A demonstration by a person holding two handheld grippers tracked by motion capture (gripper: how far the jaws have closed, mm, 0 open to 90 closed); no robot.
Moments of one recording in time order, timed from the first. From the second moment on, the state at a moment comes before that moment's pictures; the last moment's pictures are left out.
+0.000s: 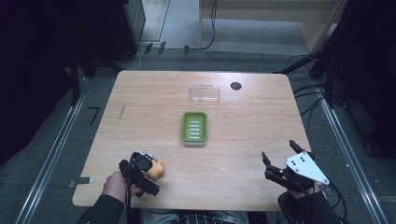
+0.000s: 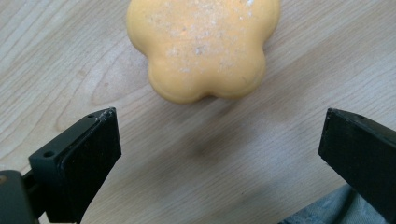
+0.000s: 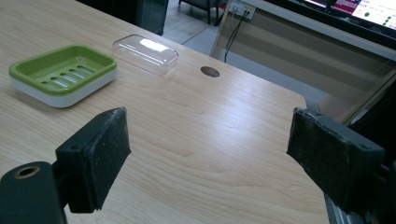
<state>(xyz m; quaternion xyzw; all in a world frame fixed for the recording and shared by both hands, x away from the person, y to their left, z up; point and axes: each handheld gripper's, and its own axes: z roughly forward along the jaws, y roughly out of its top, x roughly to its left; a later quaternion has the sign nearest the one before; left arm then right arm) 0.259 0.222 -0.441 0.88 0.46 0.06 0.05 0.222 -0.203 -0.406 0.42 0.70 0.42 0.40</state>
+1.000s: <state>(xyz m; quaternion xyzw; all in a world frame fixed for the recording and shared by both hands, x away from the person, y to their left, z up) 0.280 0.215 -0.446 0.89 0.46 0.07 0.05 0.222 -0.203 -0.406 0.42 0.70 0.42 0.40</state>
